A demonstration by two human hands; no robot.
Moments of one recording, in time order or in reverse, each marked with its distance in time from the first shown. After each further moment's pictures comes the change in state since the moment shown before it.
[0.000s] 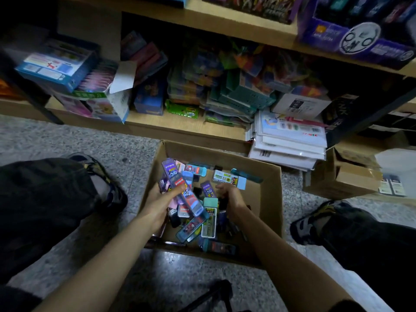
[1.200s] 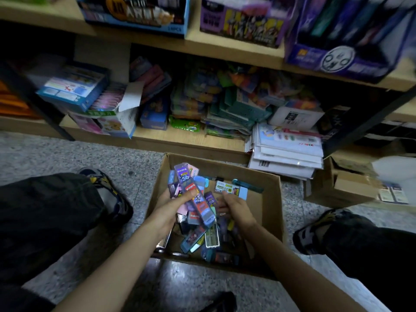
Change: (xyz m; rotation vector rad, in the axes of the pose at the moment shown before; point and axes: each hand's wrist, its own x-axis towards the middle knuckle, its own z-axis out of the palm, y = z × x) left_hand -0.017 0.017 0.017 -0.030 -0.152 0.033; right_hand -0.039 -0.002 -0.017 -0.268 -0.160 -0.289
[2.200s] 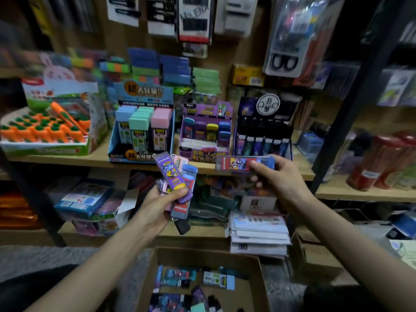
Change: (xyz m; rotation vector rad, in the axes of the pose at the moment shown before) left_hand -0.072 0.208 0.110 -0.046 -0.297 0.437; right_hand -0.156 -0.284 -0.084 -0.006 0.192 -0.811
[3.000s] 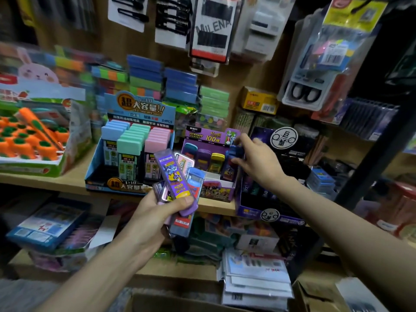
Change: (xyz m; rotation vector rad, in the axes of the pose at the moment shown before) left_hand 0.062 0.036 0.013 -0.034 -0.016 0.057; right_hand 0.177 -0.010 0.033 -1.328 0.015 -0.636
